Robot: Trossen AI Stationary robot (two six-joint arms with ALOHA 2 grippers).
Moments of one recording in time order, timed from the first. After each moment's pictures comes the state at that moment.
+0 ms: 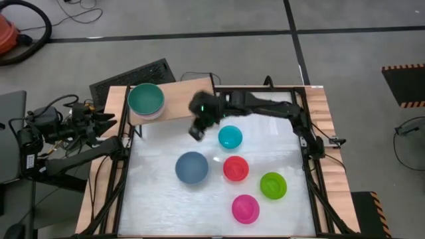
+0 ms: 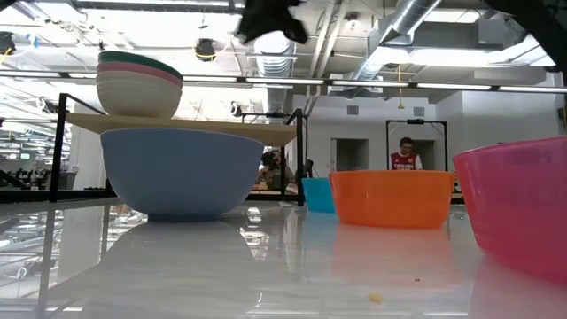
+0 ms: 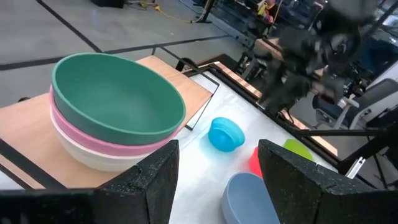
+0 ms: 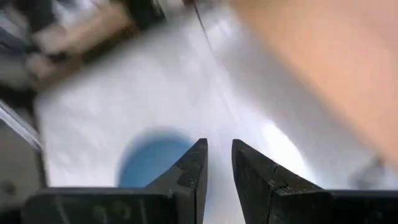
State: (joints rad) left arm 0.52 0.21 1.12 -1.15 0.05 -0.45; right arm -0.06 2.12 2.35 -1.10 0.01 0.45
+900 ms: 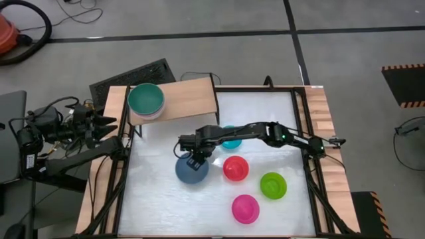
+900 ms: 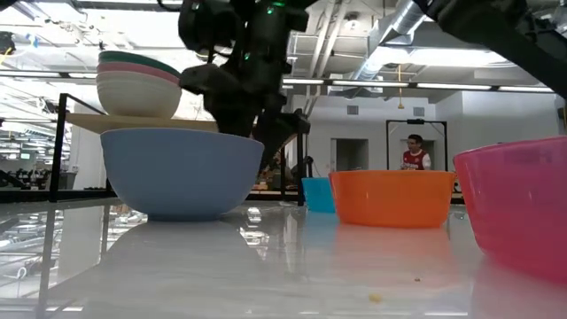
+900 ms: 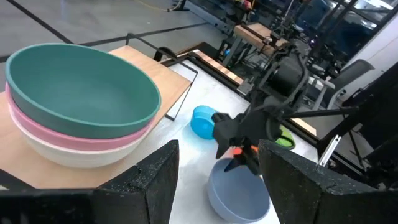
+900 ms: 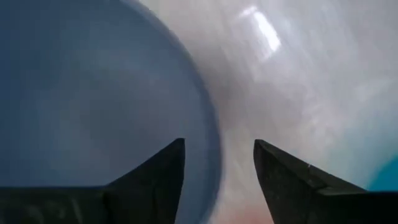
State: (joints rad) left arm 0.52 0.21 1.12 -1.16 0.15 -0.42; right arm 0.04 2.48 2.34 -1.22 -0.03 0.66
